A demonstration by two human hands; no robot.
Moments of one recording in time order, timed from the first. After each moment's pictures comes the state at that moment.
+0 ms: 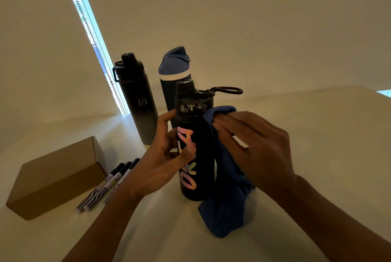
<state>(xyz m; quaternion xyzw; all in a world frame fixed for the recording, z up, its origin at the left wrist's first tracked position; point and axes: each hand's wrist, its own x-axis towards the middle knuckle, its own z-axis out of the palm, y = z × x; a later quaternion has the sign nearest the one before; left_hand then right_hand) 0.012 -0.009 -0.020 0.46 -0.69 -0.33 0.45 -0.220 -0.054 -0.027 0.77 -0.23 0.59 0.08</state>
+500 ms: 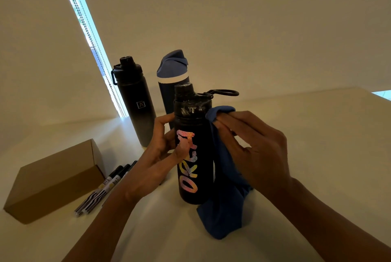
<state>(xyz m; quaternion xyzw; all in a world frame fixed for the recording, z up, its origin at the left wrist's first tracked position) 0.016 -0.013 -0.020 0.47 -0.70 -0.28 0.46 -0.216 -0.050 -0.023 0.74 -0.25 0.61 0.07</state>
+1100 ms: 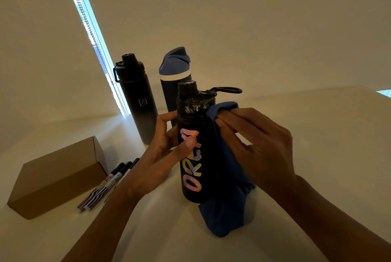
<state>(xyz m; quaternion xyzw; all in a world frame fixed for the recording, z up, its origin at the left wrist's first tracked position) 0.009 -0.002 -0.012 0.45 -0.68 -0.36 0.46 -0.220 -0.049 -0.018 0.75 -0.24 0.60 0.10</state>
